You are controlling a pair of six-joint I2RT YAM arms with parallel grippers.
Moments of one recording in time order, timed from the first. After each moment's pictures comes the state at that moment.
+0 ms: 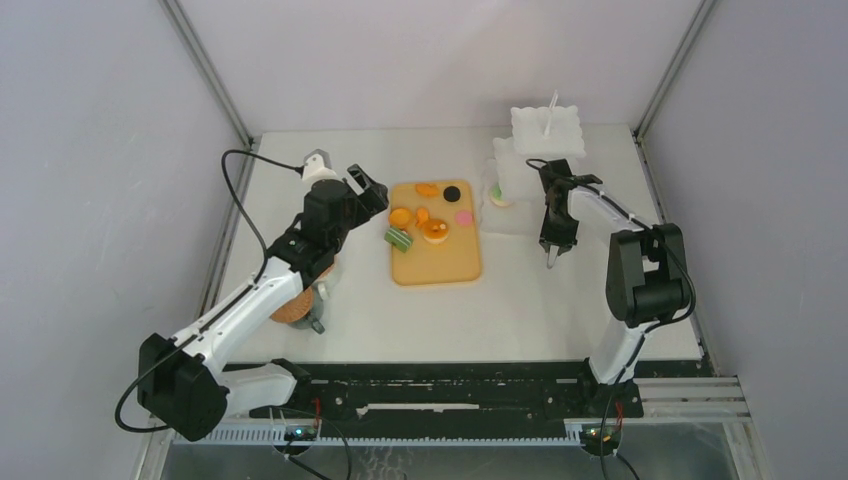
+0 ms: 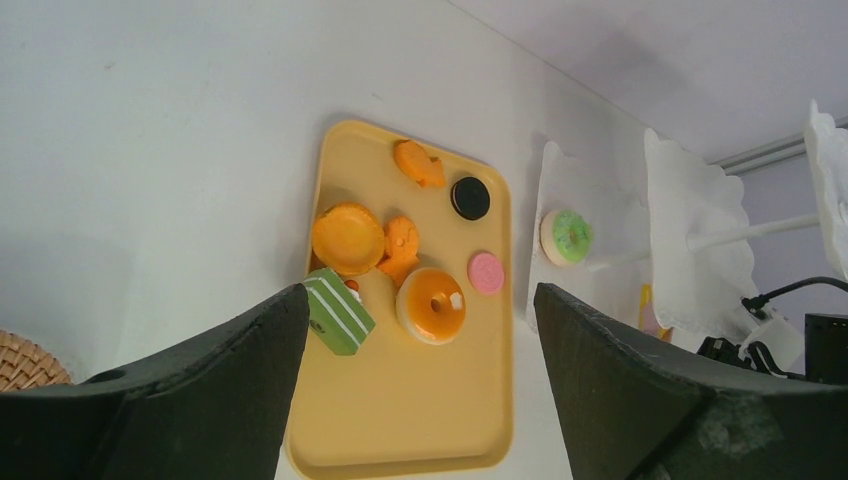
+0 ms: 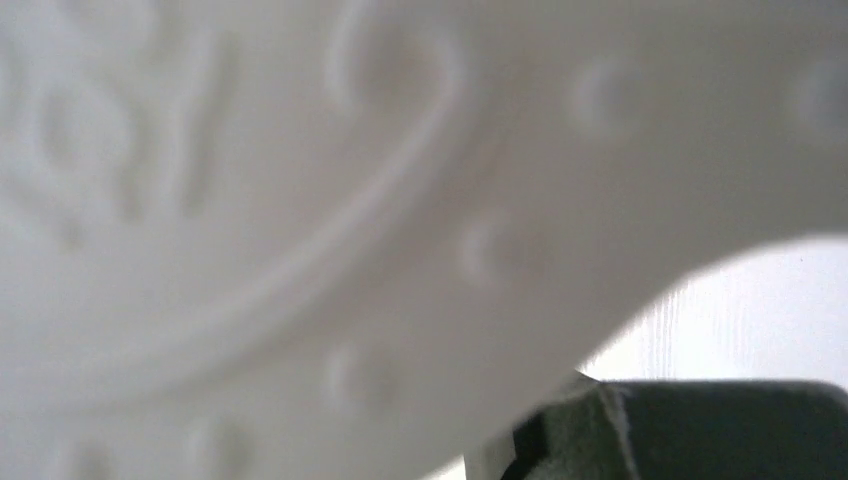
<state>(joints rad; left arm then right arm) -0.51 1.18 0.94 -0.13 -0.36 -0.75 0.16 1.78 1.27 -0.87 0.22 0.48</state>
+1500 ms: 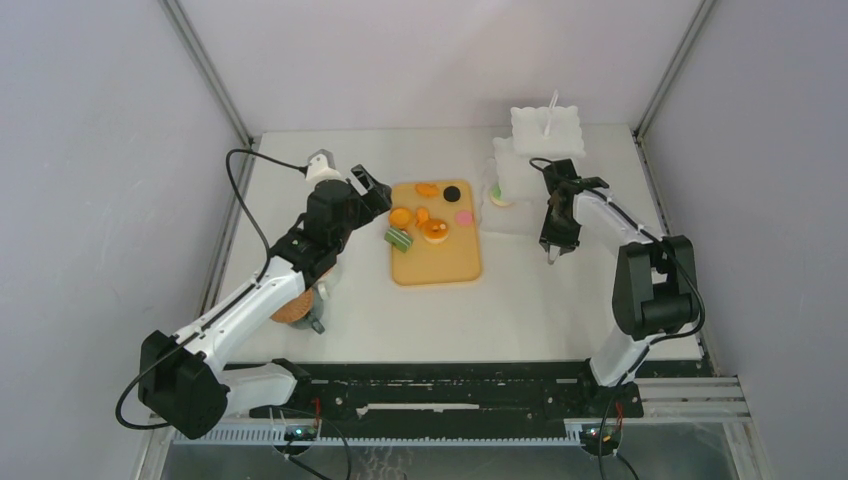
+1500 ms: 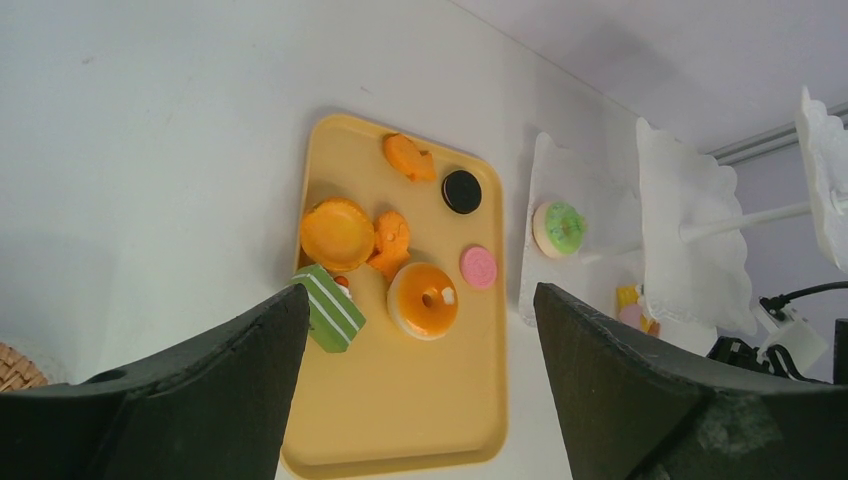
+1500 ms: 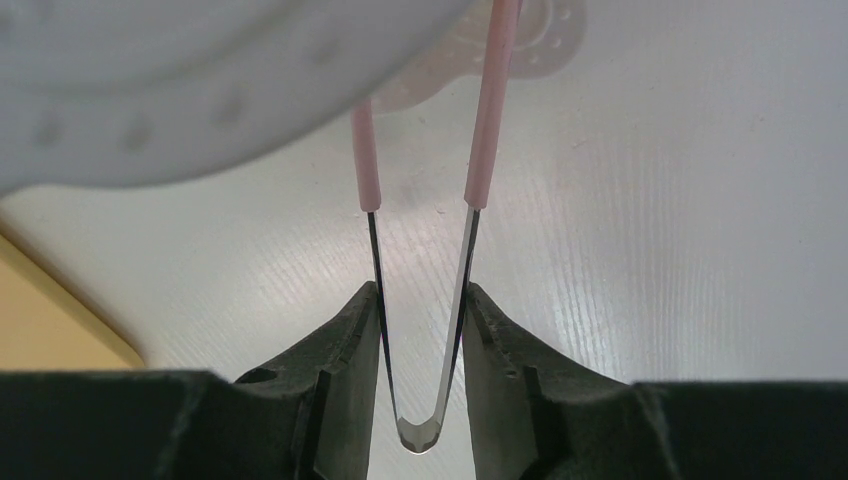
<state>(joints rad) -0.53 1.19 0.94 -0.11 -0.35 -0.75 0.16 1.71 1.24 -0.86 0.20 0.48</state>
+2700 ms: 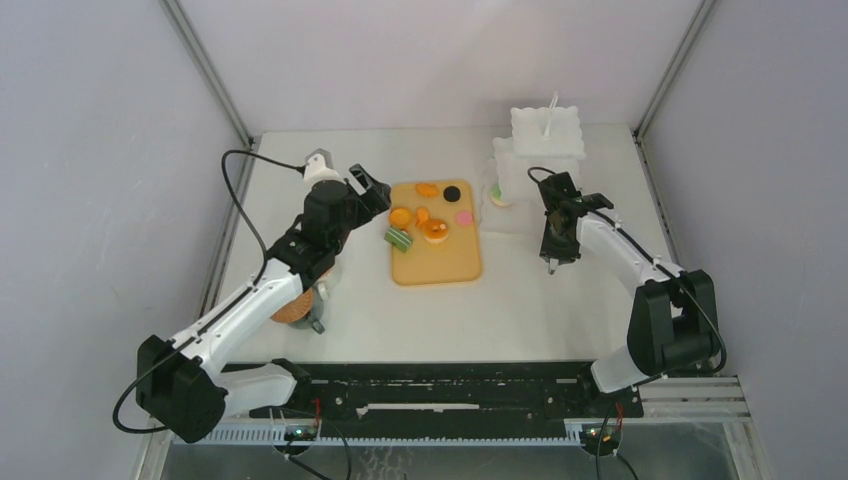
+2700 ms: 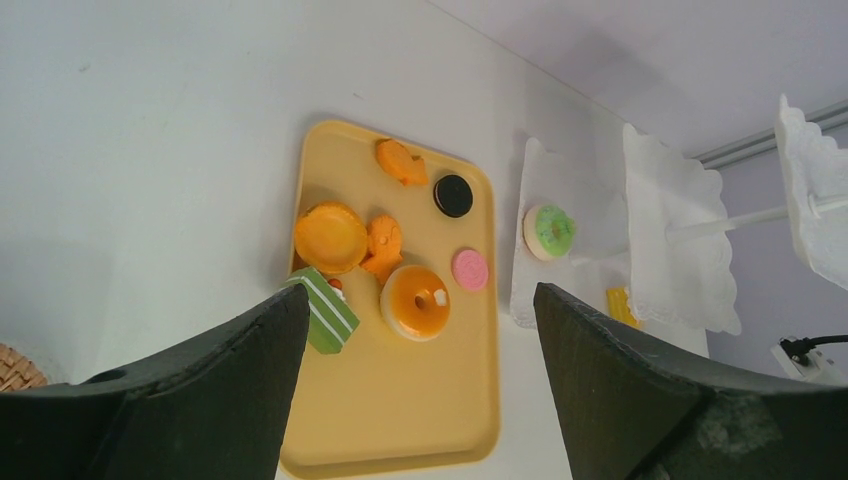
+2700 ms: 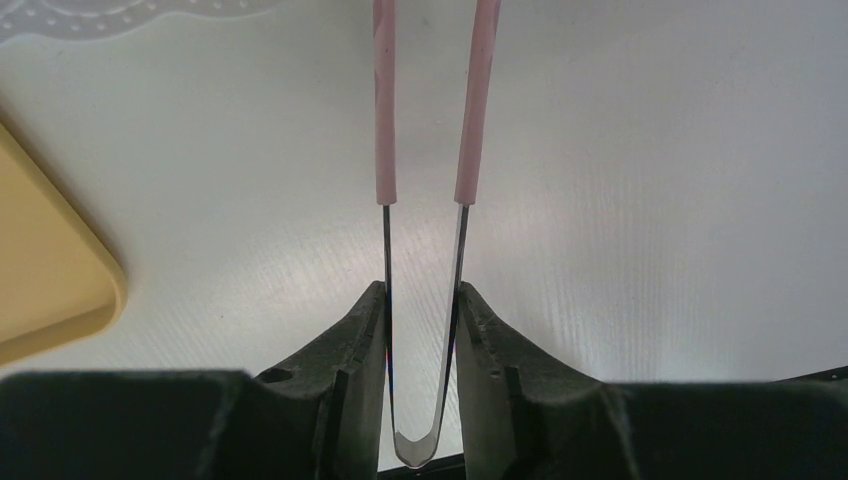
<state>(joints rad) -0.53 1.18 0.94 -0.11 -0.35 -0.75 0.25 1.50 1.10 -0.88 0.24 0.48</state>
